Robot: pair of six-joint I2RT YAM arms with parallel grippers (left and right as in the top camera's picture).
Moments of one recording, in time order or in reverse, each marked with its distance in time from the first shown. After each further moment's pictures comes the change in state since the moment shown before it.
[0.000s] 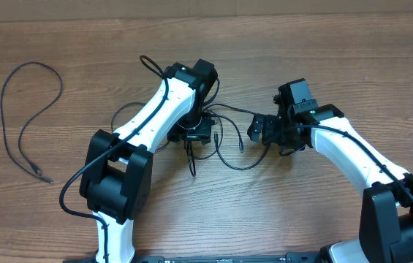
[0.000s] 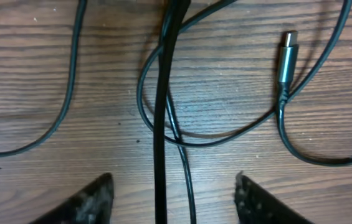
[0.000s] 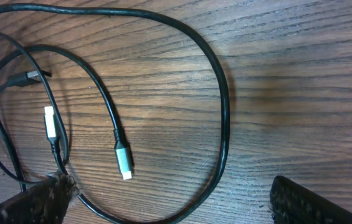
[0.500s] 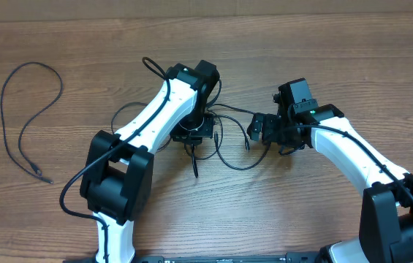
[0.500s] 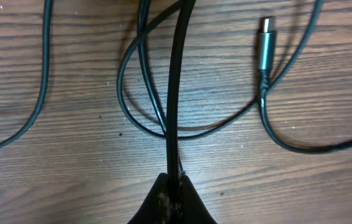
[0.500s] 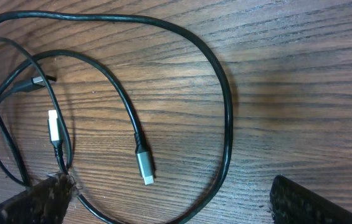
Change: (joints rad) left arm -0.009 -0.007 -0.001 -0.003 0.050 0.000; right arm 0.000 0.000 0.000 0.014 0.000 0.000
